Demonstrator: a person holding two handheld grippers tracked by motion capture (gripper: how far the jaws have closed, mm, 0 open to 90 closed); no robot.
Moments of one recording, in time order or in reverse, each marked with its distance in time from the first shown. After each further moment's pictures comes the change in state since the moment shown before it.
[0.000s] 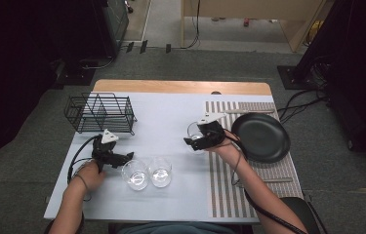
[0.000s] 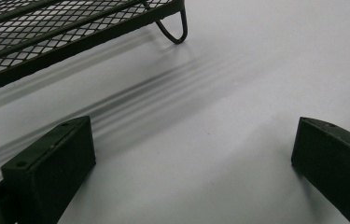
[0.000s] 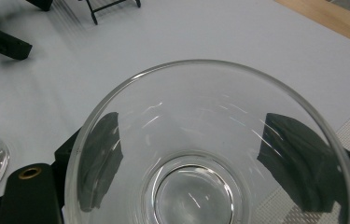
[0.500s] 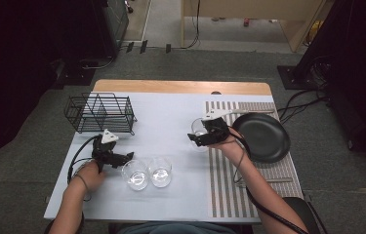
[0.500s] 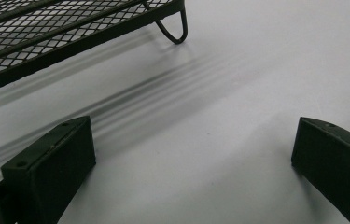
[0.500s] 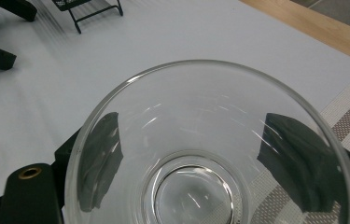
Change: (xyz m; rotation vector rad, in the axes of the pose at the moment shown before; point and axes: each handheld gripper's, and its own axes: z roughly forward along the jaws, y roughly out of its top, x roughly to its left) left arm 0.000 0.000 0.000 0.002 0.001 0.000; right arm -0.012 0.002 -0.008 -0.017 -0.031 0.029
